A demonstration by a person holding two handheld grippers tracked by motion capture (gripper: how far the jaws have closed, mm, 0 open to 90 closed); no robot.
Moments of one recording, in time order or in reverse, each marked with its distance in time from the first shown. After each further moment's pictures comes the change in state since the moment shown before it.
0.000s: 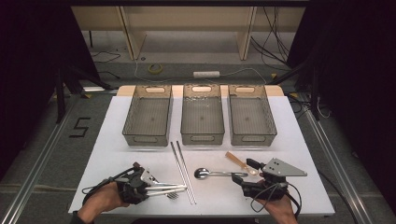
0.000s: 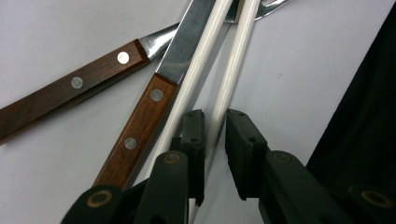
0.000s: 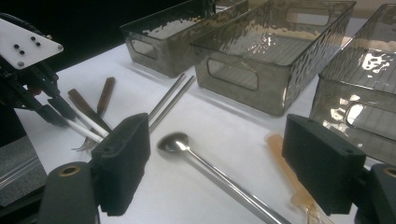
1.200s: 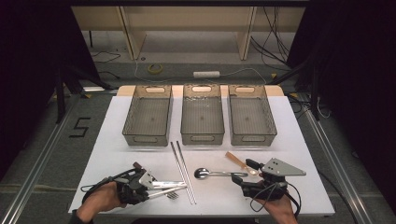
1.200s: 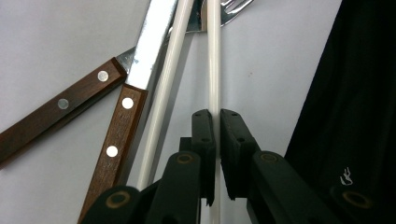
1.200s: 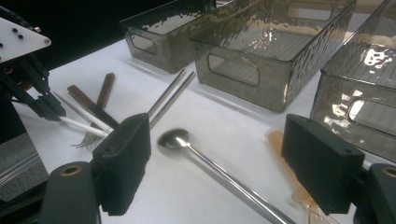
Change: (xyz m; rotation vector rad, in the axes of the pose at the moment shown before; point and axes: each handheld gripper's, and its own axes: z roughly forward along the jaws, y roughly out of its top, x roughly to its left) left arm -0.003 0.001 -0.010 -0.024 -0.037 0.103; right arm 0.000 0.000 0.001 0.019 0.002 0.001
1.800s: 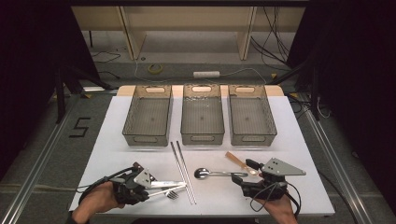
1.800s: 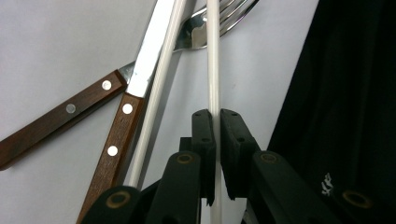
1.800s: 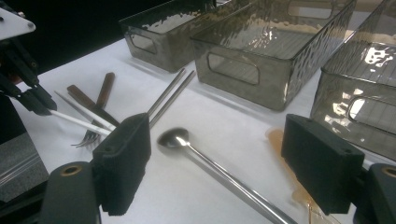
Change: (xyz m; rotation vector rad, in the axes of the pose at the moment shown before) left arm -0.004 -0.002 -0.016 -0.077 -0.033 -0.028; right arm -0.001 0.000 0.001 0.004 -0.001 0.000
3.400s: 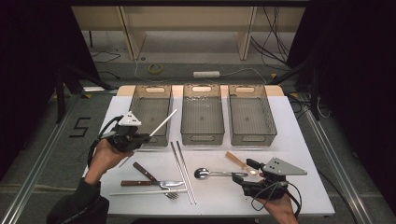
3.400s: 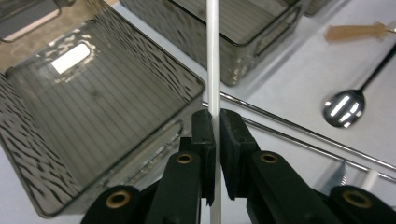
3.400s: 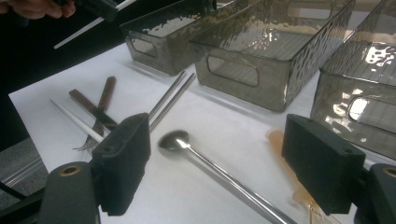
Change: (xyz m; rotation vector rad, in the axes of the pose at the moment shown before) left arm 0.099 0.040 -0.055 -0.402 0.299 -0.363; right arm -0.003 -0.001 -0.001 -0.014 0.008 0.019
